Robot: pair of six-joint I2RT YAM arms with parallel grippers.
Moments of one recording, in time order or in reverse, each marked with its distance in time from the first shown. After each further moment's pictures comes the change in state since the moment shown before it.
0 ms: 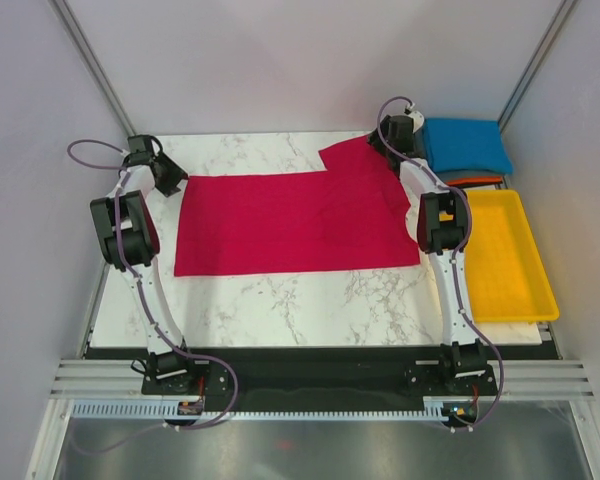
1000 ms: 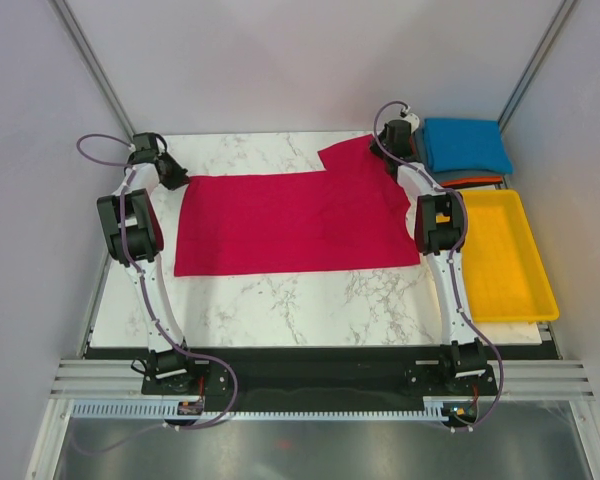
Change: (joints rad) left arm -0.021 0.094 0.105 0.001 0.044 0.059; right arm 0.005 0.060 0.039 0.051 -0.040 -0.025
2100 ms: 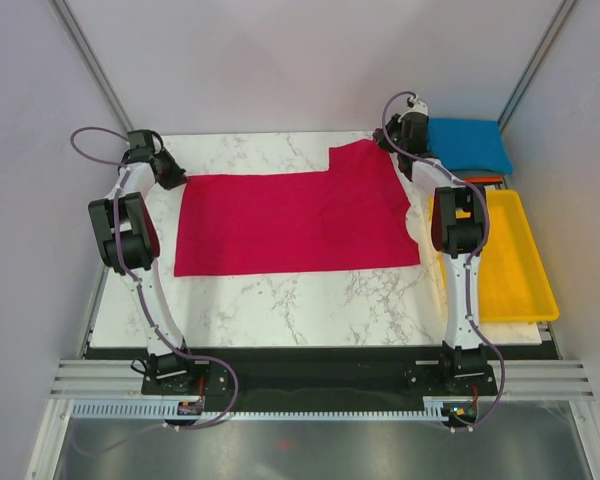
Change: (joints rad) left arm 0.000 -0.154 -0.122 -0.021 0.032 0.087; right arm -0.032 -0.304 -0.369 0.148 -0.192 -0.112
